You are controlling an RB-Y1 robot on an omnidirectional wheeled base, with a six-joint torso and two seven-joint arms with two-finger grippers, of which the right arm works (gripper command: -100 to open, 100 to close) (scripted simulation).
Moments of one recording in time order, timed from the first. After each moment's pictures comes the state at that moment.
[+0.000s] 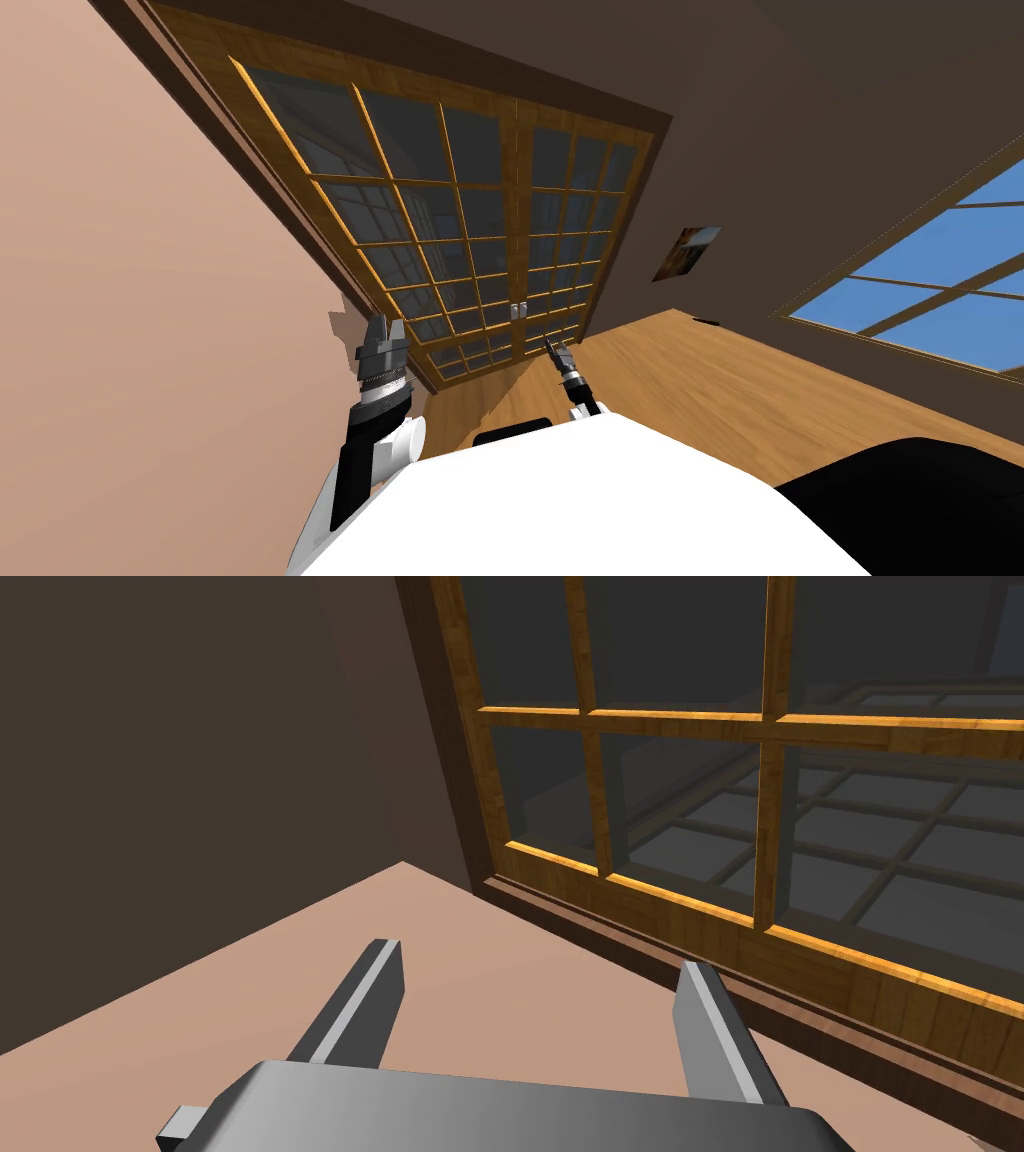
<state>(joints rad) 0.26 -0.10 0.07 -1.30 0.01 -0.67 0.99</state>
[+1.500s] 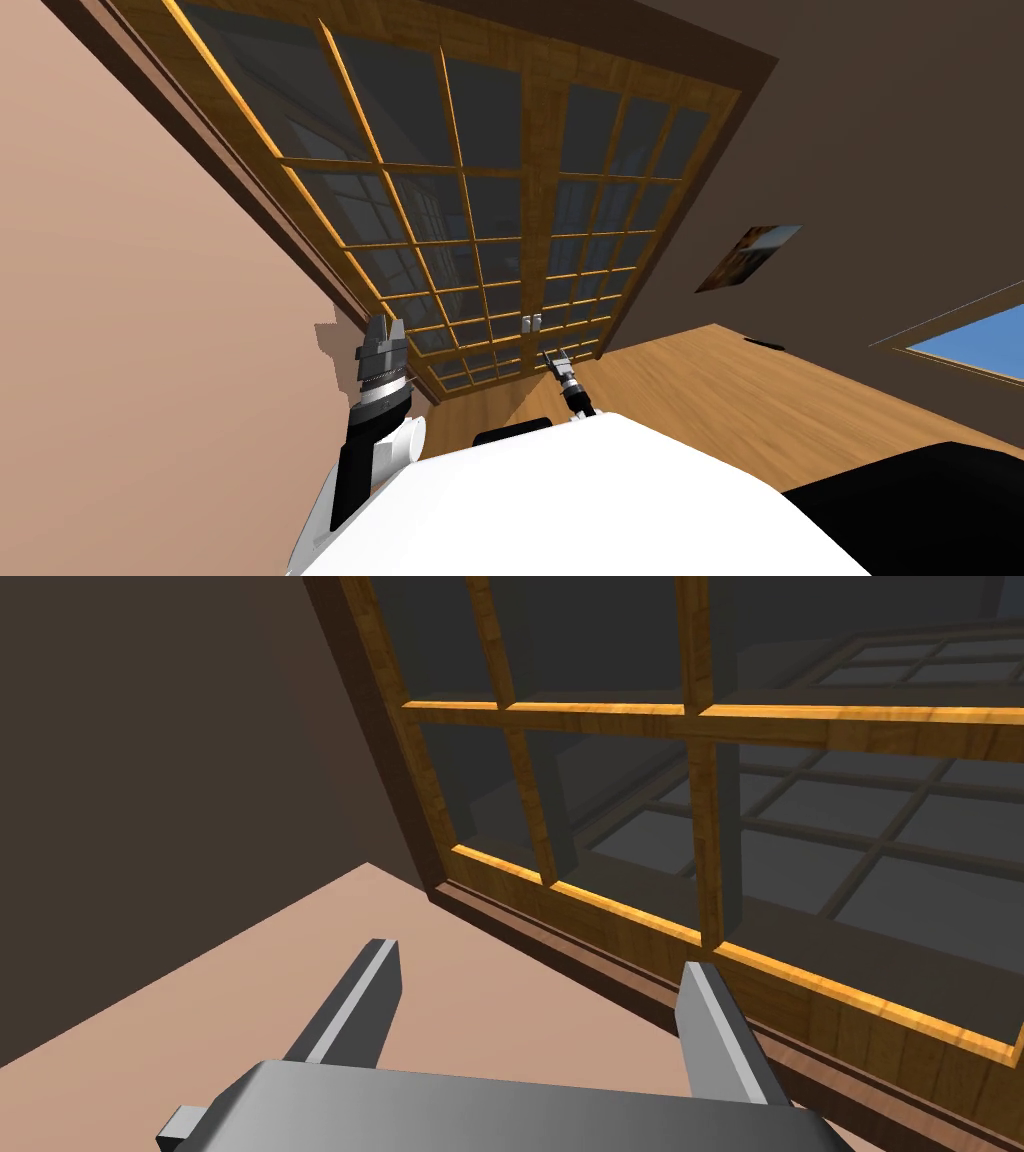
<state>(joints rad) 0.17 -0.12 0.08 -1.02 -0.02 -0.76 1.35</state>
